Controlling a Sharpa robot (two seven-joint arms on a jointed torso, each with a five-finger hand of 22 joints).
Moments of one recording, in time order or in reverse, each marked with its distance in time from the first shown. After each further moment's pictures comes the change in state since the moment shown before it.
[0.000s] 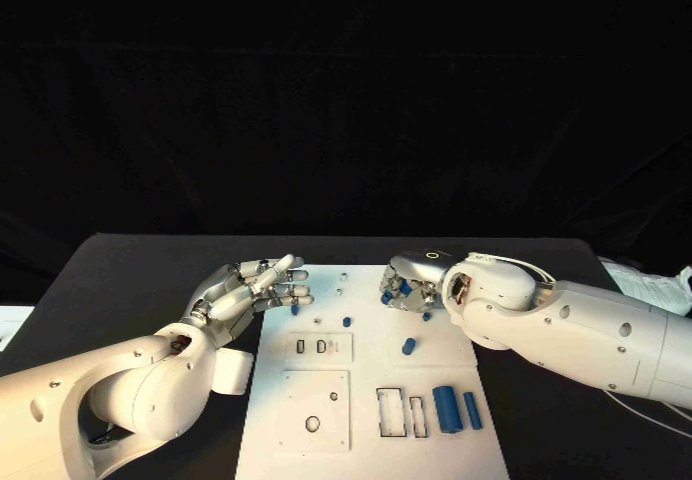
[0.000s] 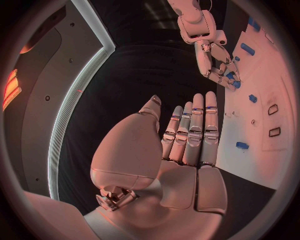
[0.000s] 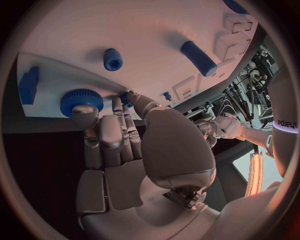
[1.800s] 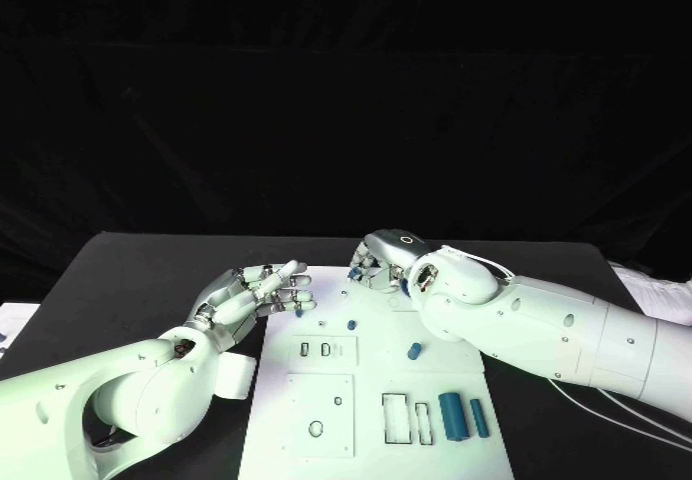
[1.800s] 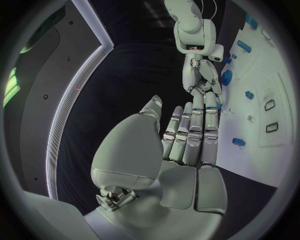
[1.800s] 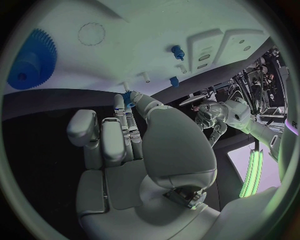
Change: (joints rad) left arm 0.000 -0.001 0.000 -0.003 0.001 0.002 -0.007; left_hand 0.009 0.009 -0.003 -0.014 0.000 0.000 0.000 -0.008 0.000 0.000 0.000 -0.009 0.000 0.000 0.000 -0.008 0.004 0.000 -0.004 0.004 -0.004 -0.003; right arm 0.024 0.175 0.002 -0.121 0.015 -0.211 -0.039; right_hand 0.013 0.040 0.014 0.055 0.000 0.080 -0.026 0.016 0.017 0.086 -0.029 0.004 0.005 0.003 -0.018 0.095 0.100 -0.031 0.055 -0.009 0.106 0.149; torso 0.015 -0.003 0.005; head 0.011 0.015
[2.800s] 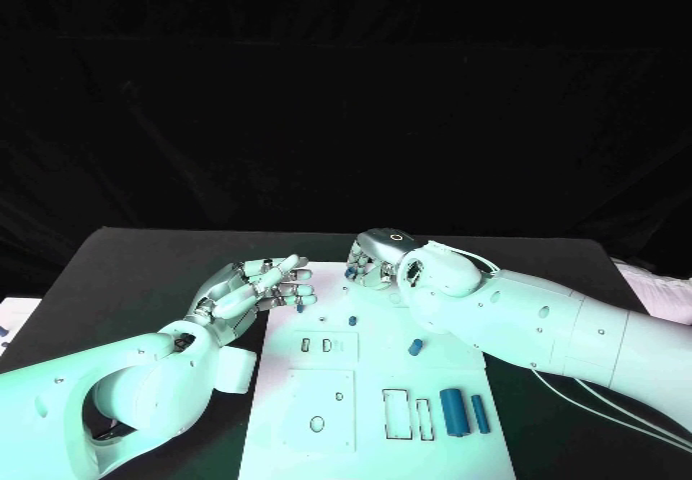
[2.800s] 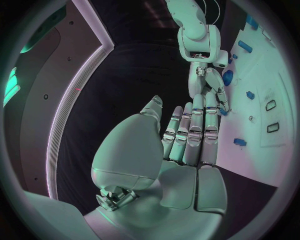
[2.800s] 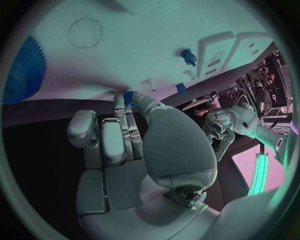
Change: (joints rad) left arm 0.007 -0.006 0.000 0.008 0.000 0.000 0.000; left_hand 0.004 0.004 0.003 -0.003 0.000 0.000 0.000 0.000 0.000 -0.004 0.004 0.000 0.000 -0.003 0.003 -0.005 0.001 0.000 0.000 0.000 0.000 -0.001; right arm 0.001 0.077 -0.002 -0.097 -0.009 0.054 -0.014; right_hand -0.015 -0.015 -0.010 0.015 -0.005 -0.010 0.006 -0.008 0.012 -0.018 0.012 -0.004 -0.003 0.000 0.000 0.012 0.009 0.000 0.000 0.000 0.007 0.007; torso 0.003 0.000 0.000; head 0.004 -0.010
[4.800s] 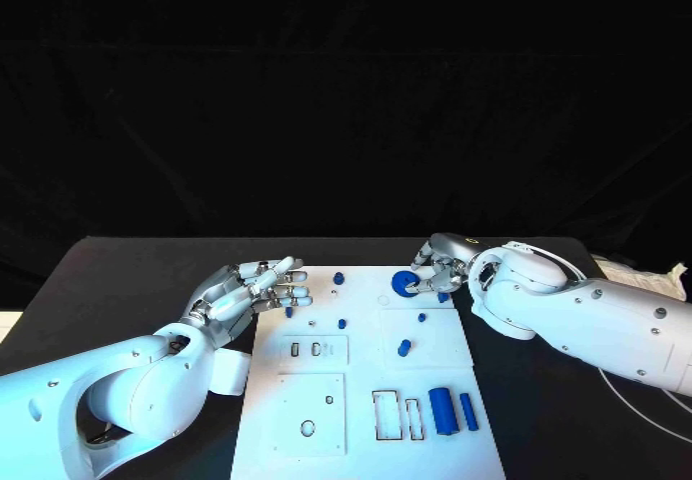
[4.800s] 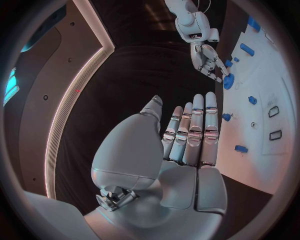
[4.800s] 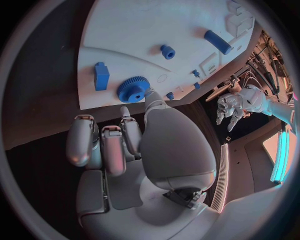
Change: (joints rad) left arm 0.001 0.002 0.000 -0.011 0.000 0.010 -0.005; left_hand 0.000 0.000 -0.003 -0.003 0.000 0.000 0.000 -0.004 0.000 0.000 0.000 -0.004 -0.001 0.000 0.000 -0.006 0.002 0.000 0.000 0.000 -0.004 -0.002; right arm -0.006 -0.312 0.024 0.208 0.195 0.069 -0.138; right_hand 0.057 -0.006 -0.398 0.198 0.031 -0.169 0.010 0.012 -0.024 0.215 -0.023 1.236 1.240 -0.002 -0.012 0.183 0.226 -0.026 0.084 -0.005 0.105 0.176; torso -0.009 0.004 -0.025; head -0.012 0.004
